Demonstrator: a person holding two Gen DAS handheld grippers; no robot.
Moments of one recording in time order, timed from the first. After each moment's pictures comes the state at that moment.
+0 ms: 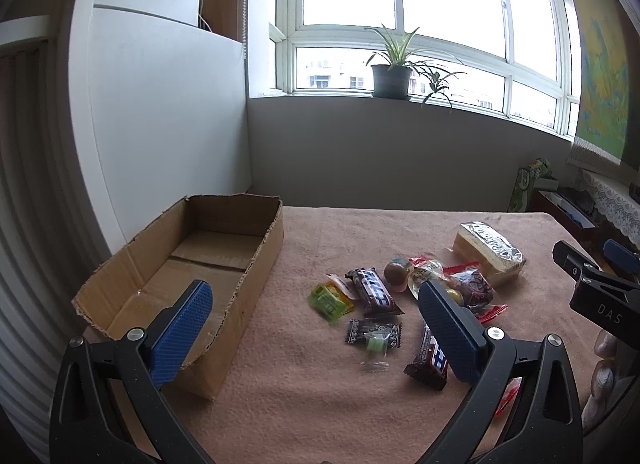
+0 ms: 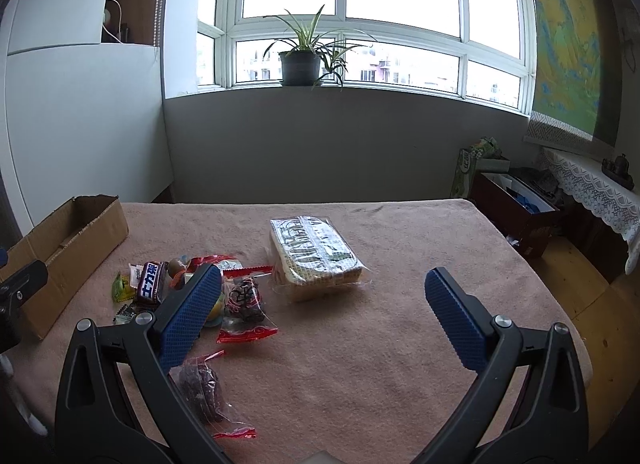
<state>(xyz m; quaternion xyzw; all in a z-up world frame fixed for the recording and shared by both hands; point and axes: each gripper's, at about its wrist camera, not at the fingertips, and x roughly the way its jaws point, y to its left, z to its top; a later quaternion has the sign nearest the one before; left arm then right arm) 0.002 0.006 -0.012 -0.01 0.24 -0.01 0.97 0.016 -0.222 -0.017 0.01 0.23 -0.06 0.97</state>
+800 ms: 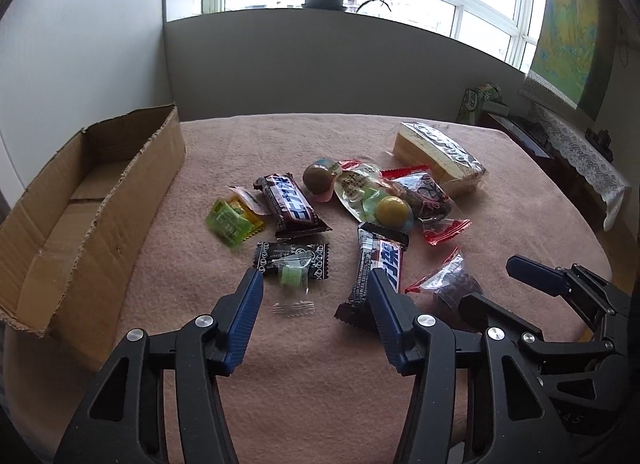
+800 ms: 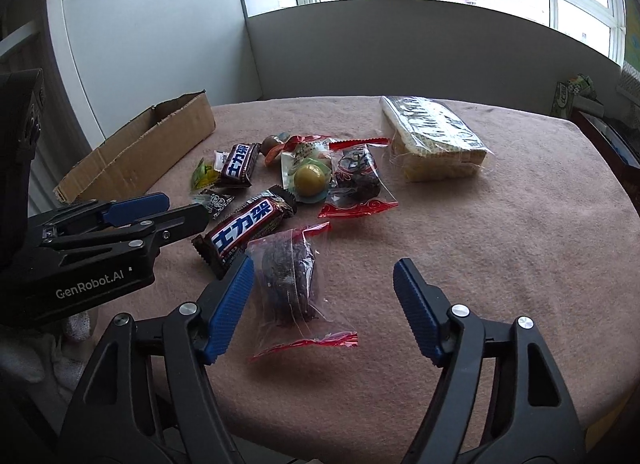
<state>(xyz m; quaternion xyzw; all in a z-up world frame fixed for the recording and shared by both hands) 0.034 -0.033 -0.065 0.01 0.39 -0.13 0.91 0.013 -0.184 -0.084 0.03 0.36 0.11 0.92</state>
